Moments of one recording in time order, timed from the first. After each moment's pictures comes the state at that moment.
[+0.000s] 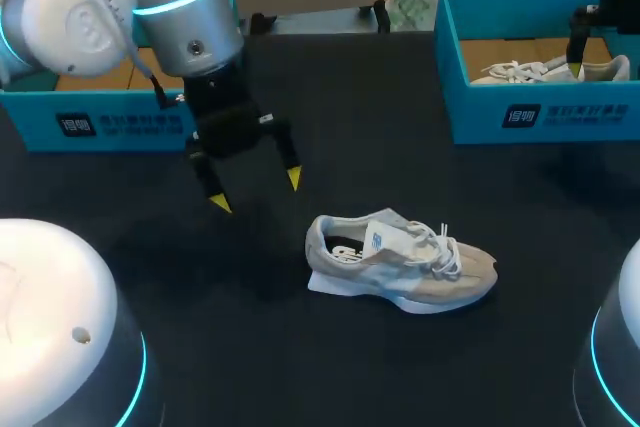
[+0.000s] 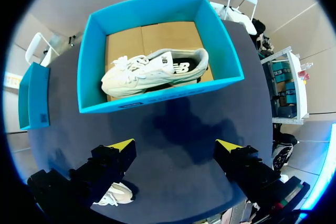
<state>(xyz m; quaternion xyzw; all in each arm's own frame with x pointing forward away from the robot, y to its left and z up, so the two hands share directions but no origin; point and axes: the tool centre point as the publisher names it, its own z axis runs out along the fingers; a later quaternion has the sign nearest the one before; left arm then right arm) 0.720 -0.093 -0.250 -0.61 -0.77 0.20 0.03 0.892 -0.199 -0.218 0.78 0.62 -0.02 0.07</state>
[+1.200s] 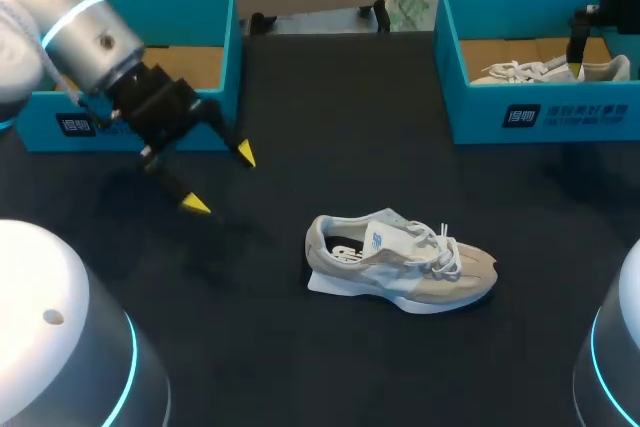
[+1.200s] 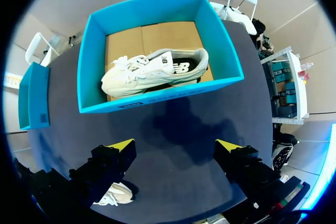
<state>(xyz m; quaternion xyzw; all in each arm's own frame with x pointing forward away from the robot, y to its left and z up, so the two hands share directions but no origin) 0.727 -0.050 -0.266 -0.30 -0.84 0.43 0.11 0.892 -0.199 -0.218 0.78 0.62 -0.02 0.07</state>
